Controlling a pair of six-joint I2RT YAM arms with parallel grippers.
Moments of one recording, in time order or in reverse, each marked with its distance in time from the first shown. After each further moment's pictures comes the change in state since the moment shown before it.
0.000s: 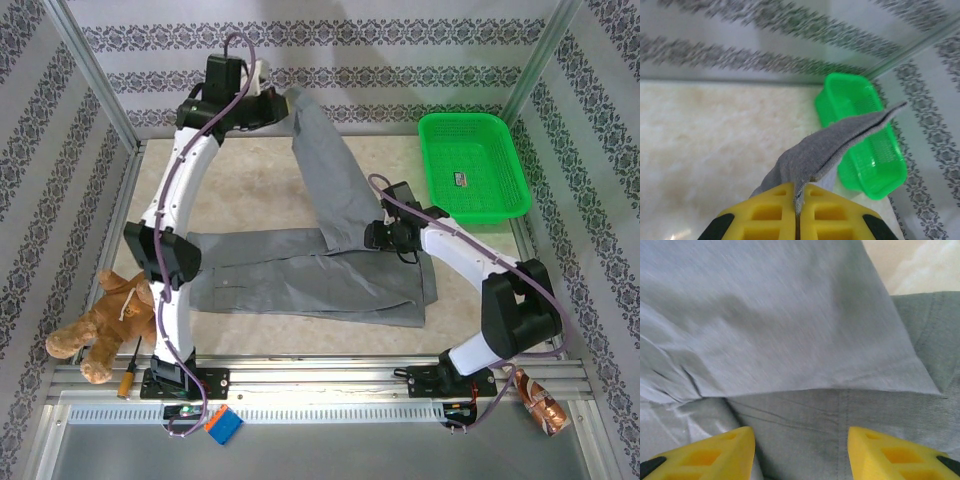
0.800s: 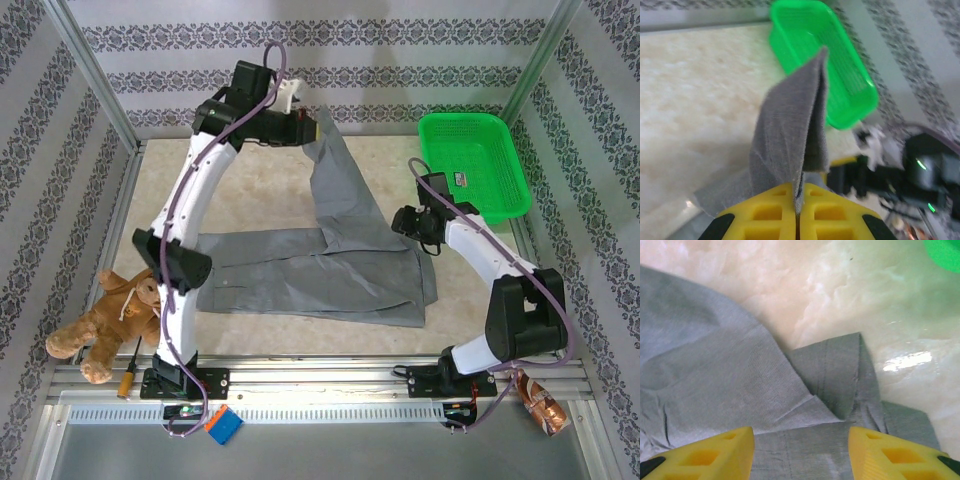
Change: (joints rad) left arm -0.163 -0.103 -0.029 -0.240 0.085 0.146; right arm -0.208 -0.049 0.000 0.018 0.003 0.044
